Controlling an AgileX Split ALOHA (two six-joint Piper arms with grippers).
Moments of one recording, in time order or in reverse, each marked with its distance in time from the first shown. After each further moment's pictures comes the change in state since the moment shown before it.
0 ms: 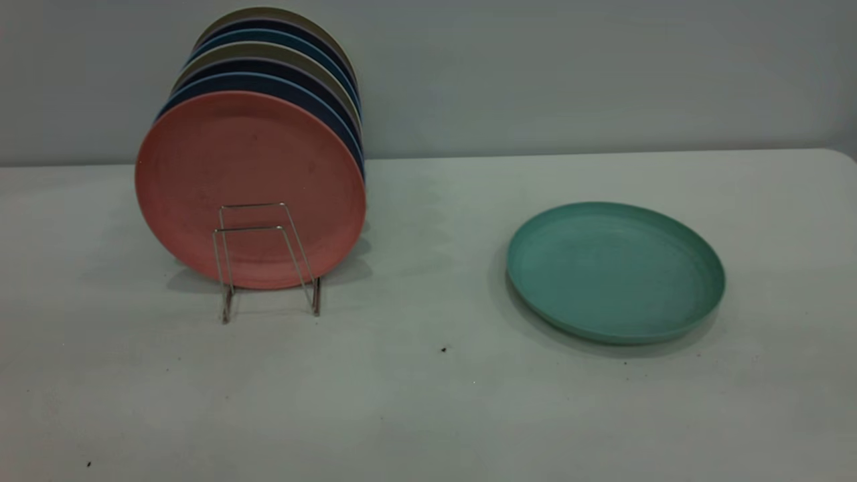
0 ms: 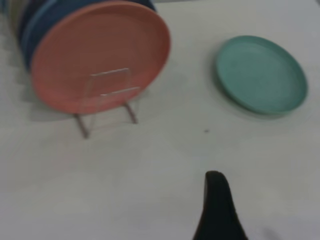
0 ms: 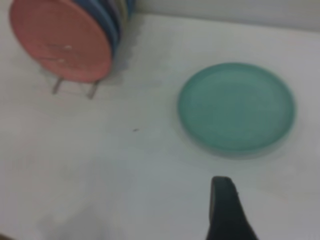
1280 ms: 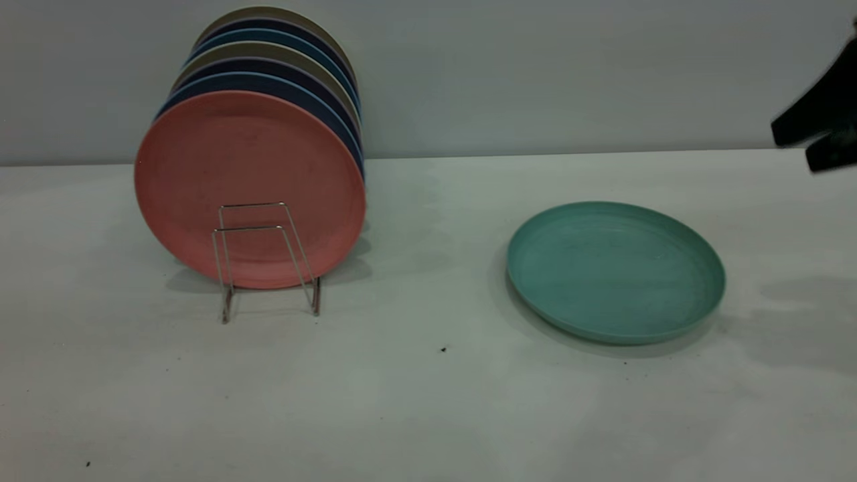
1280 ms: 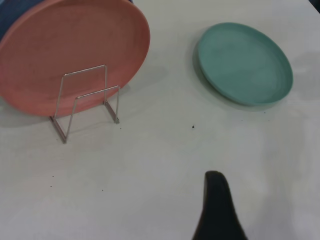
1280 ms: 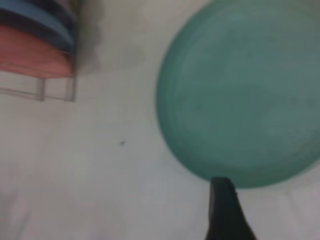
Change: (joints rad) left arm 0.000 0.129 0.000 -0.125 -0.034 0.185; right arm -0.332 1.404 -0.582 0.562 0.143 -0.628
